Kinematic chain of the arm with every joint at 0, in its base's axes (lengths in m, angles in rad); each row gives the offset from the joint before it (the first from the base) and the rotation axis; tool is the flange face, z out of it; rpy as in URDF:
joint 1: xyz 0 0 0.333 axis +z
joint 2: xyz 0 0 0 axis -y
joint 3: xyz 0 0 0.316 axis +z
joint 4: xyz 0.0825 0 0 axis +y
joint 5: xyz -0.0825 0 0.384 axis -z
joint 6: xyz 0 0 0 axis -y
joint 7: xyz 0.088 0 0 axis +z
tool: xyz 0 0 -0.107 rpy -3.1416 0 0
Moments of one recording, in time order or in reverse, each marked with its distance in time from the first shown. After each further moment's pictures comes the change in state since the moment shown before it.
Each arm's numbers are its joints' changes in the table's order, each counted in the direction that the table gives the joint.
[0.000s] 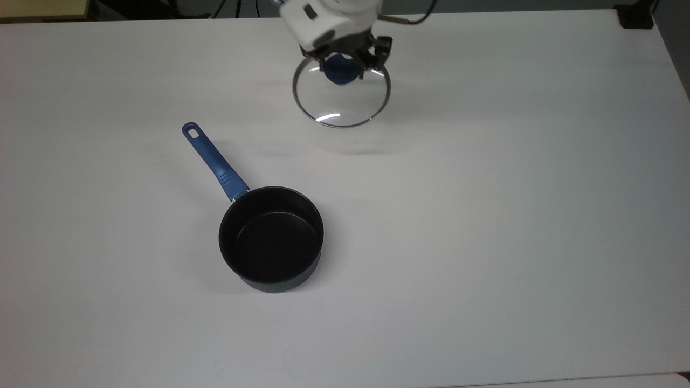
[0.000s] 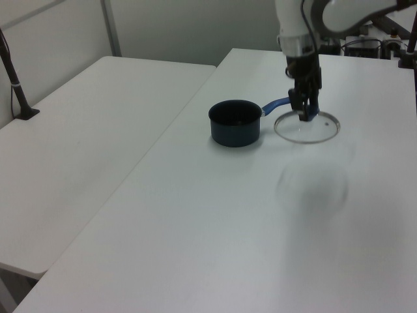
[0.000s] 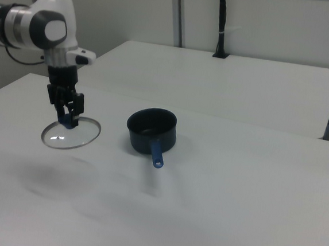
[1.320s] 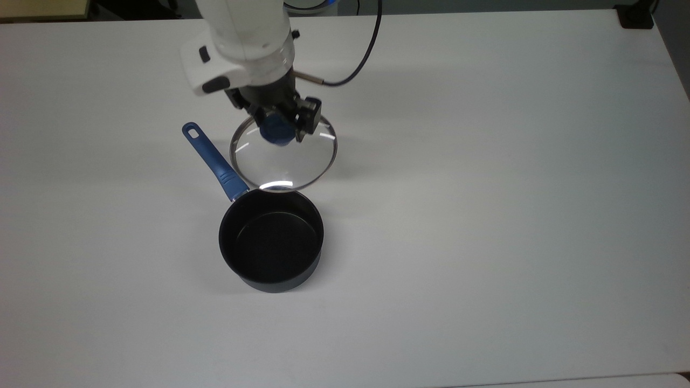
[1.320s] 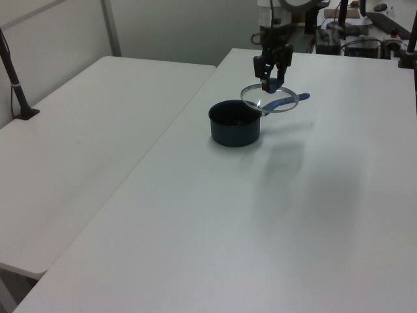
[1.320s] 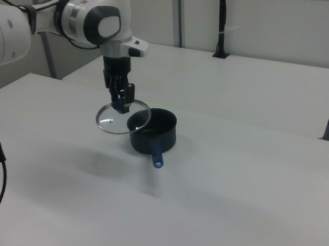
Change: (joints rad) arm -0.172 -0.267 -0.031 -0.370 -0.070 0.042 -0.009
